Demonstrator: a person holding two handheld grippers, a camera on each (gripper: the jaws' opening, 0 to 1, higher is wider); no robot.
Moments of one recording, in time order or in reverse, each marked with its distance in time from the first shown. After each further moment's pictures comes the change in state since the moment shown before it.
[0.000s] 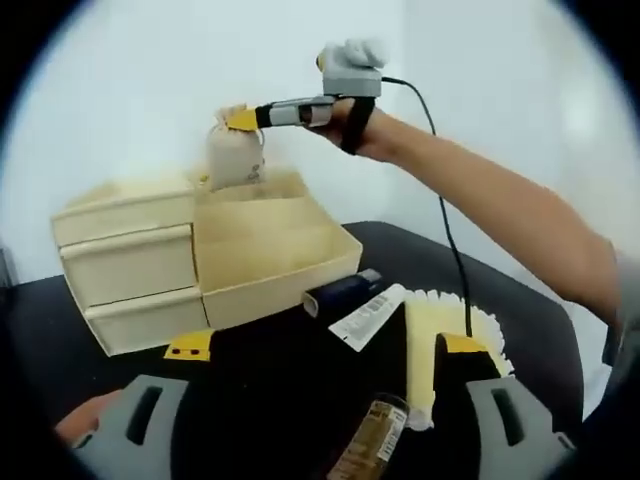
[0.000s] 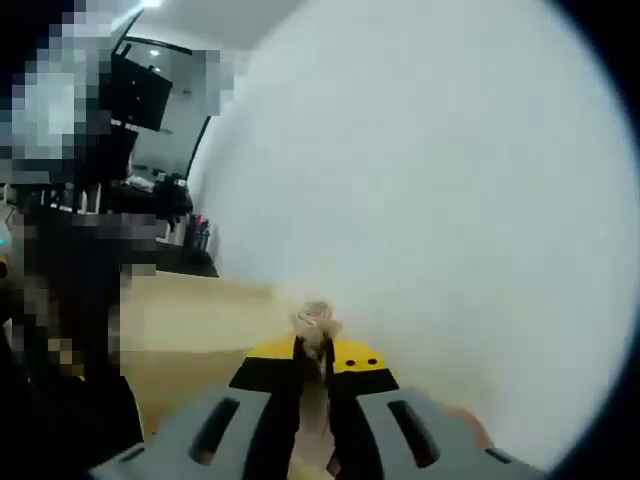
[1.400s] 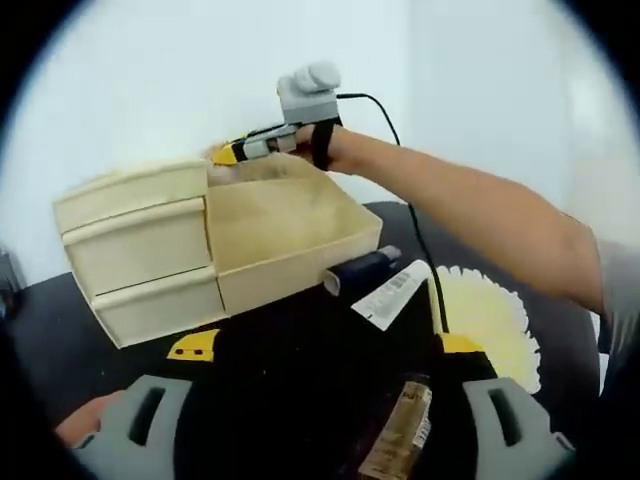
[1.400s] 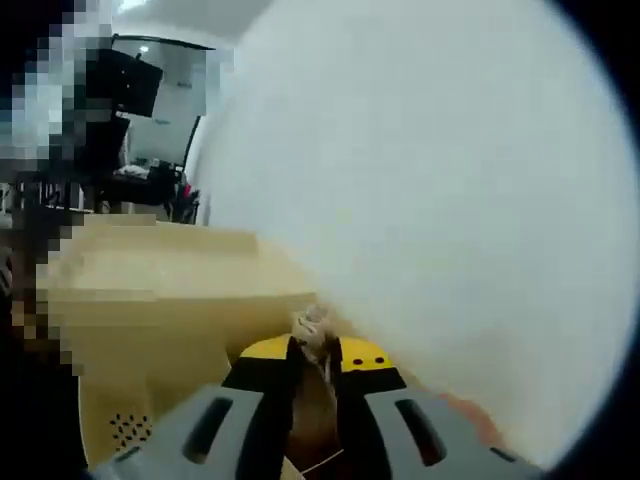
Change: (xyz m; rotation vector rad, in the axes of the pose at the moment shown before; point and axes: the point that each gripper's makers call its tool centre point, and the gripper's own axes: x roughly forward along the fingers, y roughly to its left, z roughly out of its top) left arm 0.003 0.020 -0.018 0.041 0.066 0.062; right arm 0.057 -0.012 -0.061 0.016 0.071 -0.023
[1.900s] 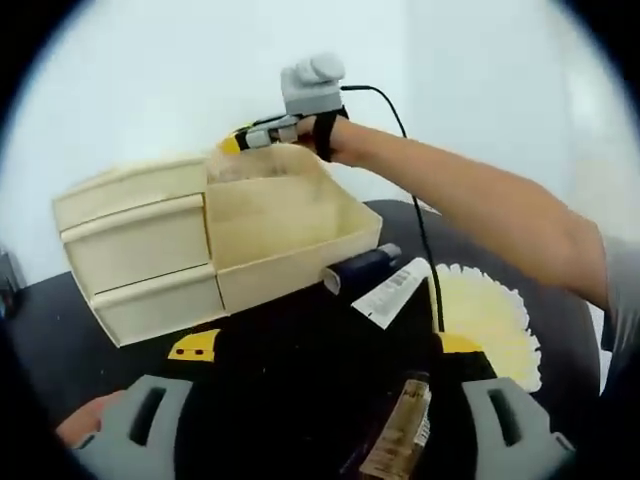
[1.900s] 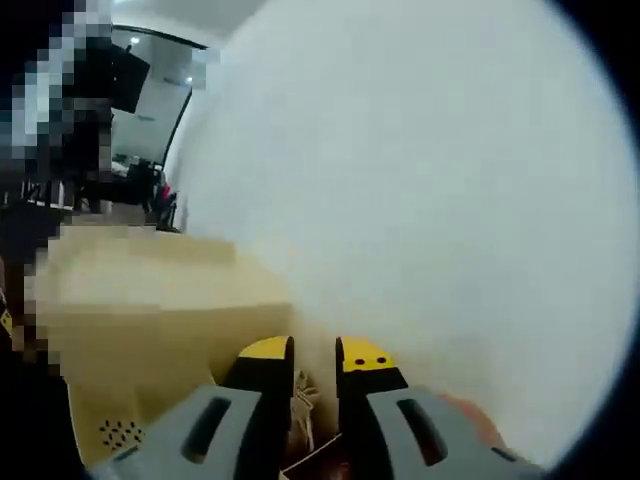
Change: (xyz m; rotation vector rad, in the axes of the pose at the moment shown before) left arm 0.001 0.000 -0.003 0.001 0.004 -0.001; right arm -0.012 -0.019 0.018 0.013 -0.027 -0.087
